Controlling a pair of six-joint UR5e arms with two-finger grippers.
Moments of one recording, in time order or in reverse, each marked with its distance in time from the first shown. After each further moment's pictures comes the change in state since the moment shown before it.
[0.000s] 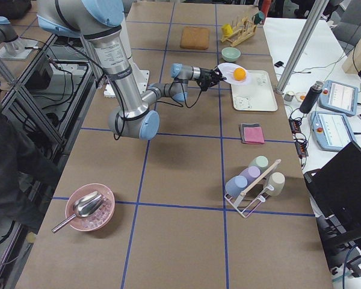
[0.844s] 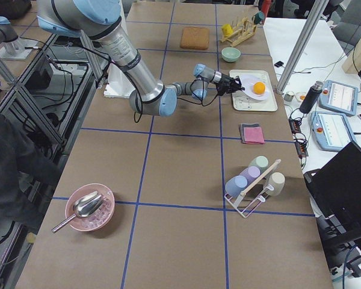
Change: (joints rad) left arm 0.000 0.005 -0.034 0.001 0.005 -0.001; right arm 0.035 0.206 -0.331 -0.080 -0.009 0.254
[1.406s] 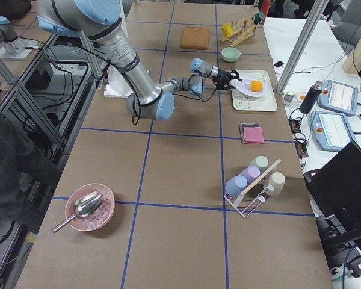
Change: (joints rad) left arm 0.000 -0.001 -0.011 0.001 0.002 0.000; right arm -0.007 -0.091 0.227 -0.075 0.147 -0.282
